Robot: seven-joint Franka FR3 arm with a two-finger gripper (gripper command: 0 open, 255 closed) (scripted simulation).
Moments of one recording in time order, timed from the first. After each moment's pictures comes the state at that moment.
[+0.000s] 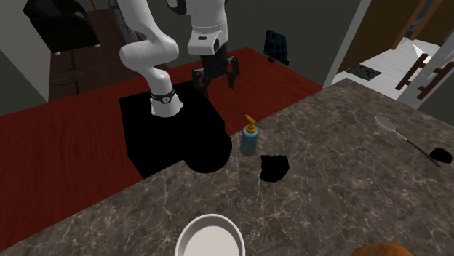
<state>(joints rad) 0.07 -0.37 0.19 -2.30 0.16 1.96 0.14</state>
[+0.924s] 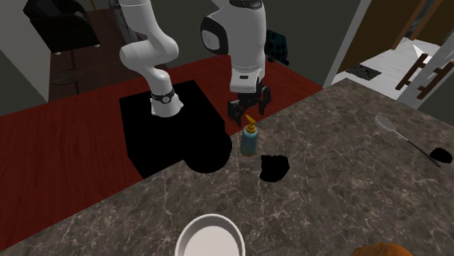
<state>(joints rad) 0.09 0.00 0.27 -2.13 0.11 2.21 0.25</state>
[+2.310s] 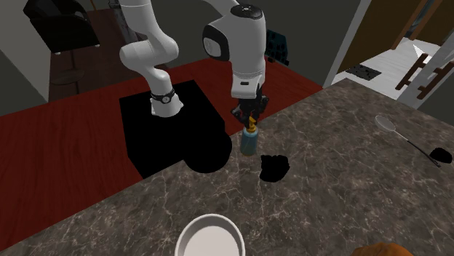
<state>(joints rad) 0.09 0.02 0.27 -2.14 0.10 2.25 0.26</state>
